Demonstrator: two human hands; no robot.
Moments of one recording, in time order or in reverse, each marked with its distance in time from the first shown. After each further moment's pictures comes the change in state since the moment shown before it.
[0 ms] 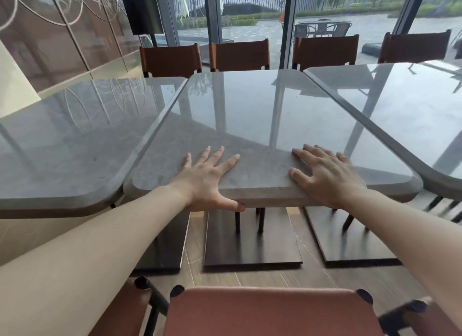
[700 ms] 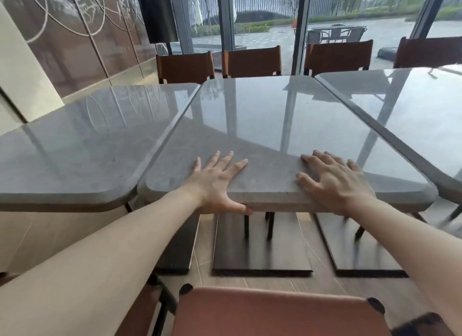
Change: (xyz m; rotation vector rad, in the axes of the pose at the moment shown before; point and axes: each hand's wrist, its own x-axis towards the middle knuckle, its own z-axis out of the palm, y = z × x) left_hand -0.006 0.002 0.003 0.012 0.025 -0.026; right_hand -0.008 -0.002 0.001 0.032 -0.001 0.019
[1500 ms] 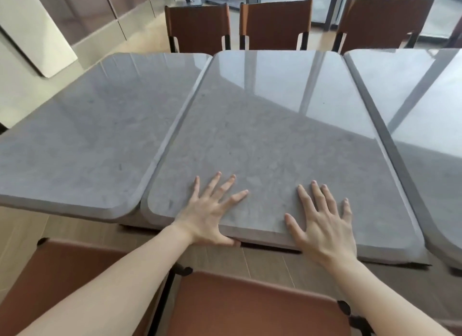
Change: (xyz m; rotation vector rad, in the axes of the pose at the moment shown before) left_hand -0.004 0.002 -0.006 0.048 -0.085 0.059; right_hand 0.000 -0.001 -0.016 -0.084 -0.209 -0.002
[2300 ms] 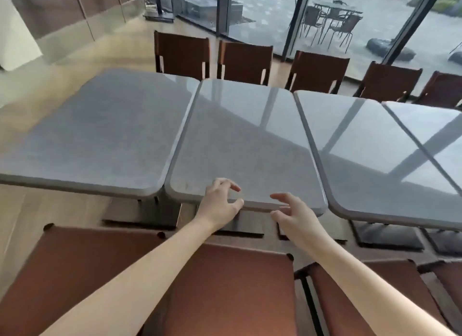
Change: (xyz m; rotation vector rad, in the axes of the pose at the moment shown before) left_hand -0.159 0.092 -0.165 -0.937 0.207 -0.259; right_hand -0.199 -0.101 -0.202 0.725 -0.074 0.106
